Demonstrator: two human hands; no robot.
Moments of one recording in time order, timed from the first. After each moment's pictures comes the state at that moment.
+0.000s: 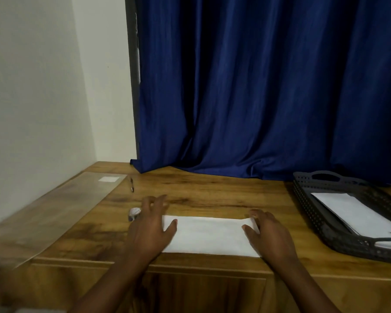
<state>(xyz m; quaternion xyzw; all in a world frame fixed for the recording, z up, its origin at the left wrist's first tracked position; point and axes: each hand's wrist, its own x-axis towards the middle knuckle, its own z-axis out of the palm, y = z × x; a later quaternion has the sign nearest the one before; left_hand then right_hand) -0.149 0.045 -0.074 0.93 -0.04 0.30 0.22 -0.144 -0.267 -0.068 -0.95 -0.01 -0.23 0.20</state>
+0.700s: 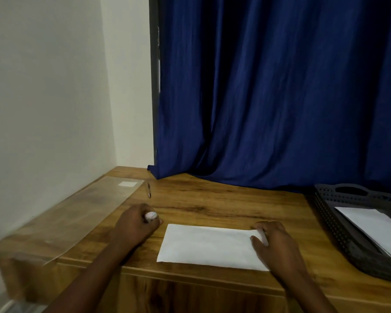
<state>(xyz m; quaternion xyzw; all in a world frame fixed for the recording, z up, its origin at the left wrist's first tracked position) -0.142 0.118 -0.051 0.91 0.09 0.22 0.35 -0.138 -0.245 -0.066 -0.95 -0.03 -0.20 0.24</state>
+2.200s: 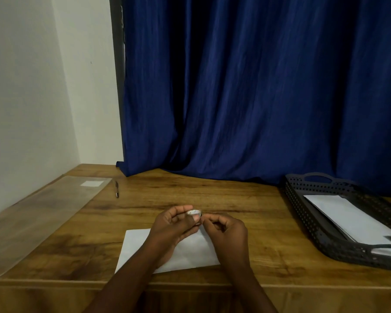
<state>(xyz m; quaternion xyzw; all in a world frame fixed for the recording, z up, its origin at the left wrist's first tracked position) -0.129 -0.023 -0.052 0.59 -0.07 -0.02 0.81 -0.143 -0.181 -0.061 -0.78 -0.08 -0.26 0.56</state>
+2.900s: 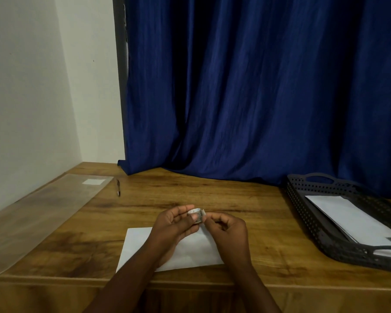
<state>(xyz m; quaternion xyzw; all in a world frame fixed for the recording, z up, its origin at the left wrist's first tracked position) -0.126 -0.021 -0.056 0.60 -0.08 -0.03 0.79 -0.142 -0.183 -0.057 -0.74 -0.07 -0.19 0.64</state>
